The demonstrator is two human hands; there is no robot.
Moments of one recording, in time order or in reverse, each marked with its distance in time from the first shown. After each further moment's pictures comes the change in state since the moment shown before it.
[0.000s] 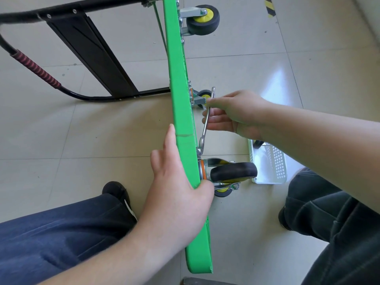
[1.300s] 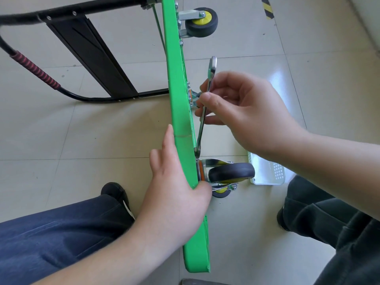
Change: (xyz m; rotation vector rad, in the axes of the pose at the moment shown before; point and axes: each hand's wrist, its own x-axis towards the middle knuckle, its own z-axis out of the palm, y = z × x) left_hand 0.001 0.001 -0.001 -0.001 -0.006 -0.015; right_hand -0.075 -0.001 0.014 -0.226 -0.024 -0.665
